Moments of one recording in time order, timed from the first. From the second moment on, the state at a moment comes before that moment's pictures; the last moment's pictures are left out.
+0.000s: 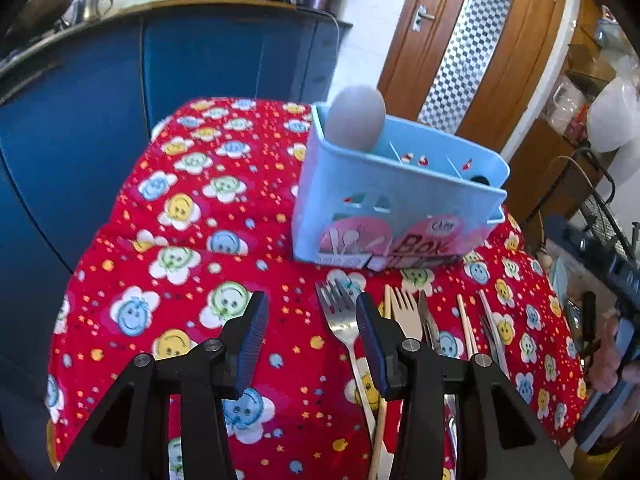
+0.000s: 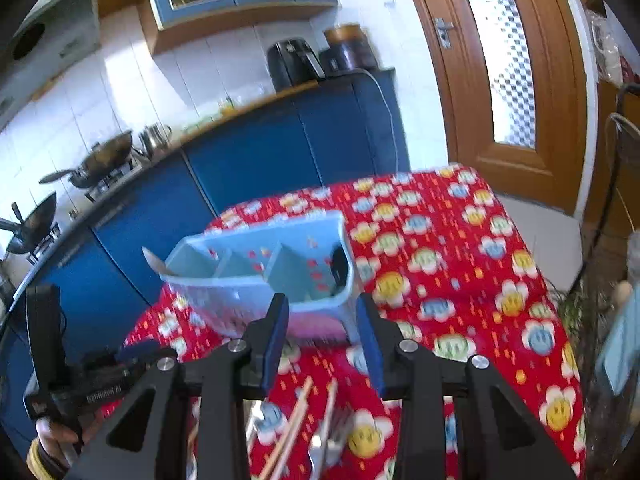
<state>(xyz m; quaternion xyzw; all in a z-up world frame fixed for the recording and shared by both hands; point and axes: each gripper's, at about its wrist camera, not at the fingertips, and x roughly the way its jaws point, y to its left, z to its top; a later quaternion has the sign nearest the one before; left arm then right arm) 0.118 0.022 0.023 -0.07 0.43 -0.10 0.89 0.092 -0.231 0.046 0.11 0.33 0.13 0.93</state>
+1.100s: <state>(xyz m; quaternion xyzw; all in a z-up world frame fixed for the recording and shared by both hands) 0.145 -0.002 -0.020 -0.15 0.50 -0.18 0.84 0.076 -0.256 -0.015 0.11 0.41 0.13 0.89</state>
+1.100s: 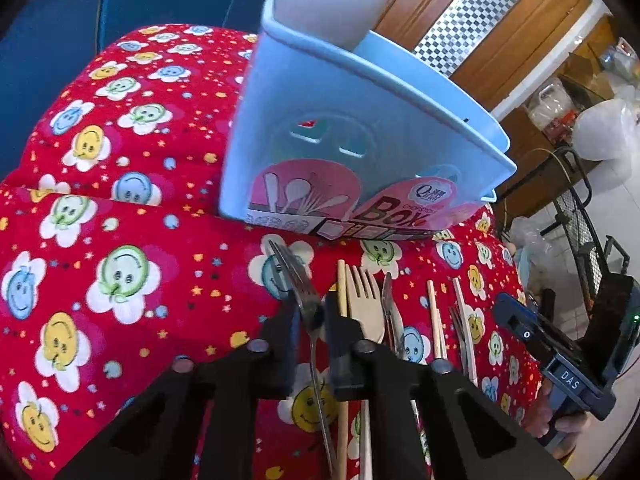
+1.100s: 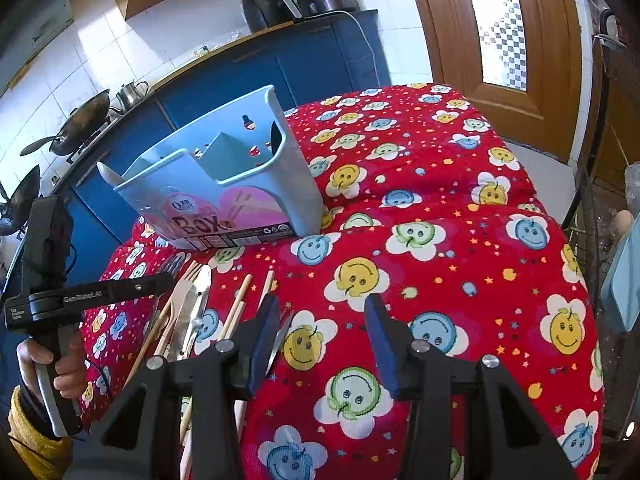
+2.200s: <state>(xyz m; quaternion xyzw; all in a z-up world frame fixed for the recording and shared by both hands) 0.082 0.021 0.057 -0.10 0.34 -0.18 0.92 0.115 -0.205 -0.023 0.07 0.48 0.13 0.86</state>
